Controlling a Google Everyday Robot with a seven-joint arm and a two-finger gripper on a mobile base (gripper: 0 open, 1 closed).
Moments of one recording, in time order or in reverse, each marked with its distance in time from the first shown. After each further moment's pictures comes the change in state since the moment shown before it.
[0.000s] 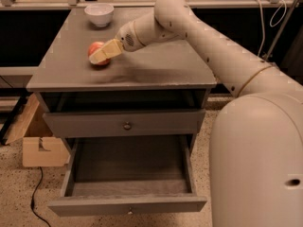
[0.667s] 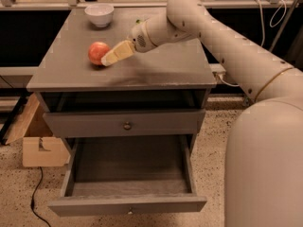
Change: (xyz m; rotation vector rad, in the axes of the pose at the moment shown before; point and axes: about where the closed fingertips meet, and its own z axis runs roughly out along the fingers) arm 0.019 -0.006 -0.039 0.054 0.041 -0.006
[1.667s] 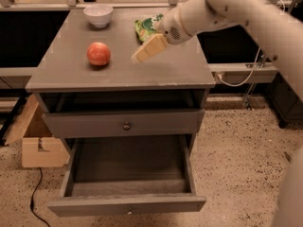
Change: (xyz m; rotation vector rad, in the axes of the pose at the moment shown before) arm 0.009 0.013 -0.108 0.094 0.068 -0.163
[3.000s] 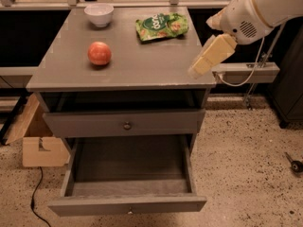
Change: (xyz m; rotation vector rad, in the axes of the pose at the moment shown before) arm 0.047 0.065 -0.174 0.104 0.247 -0.063
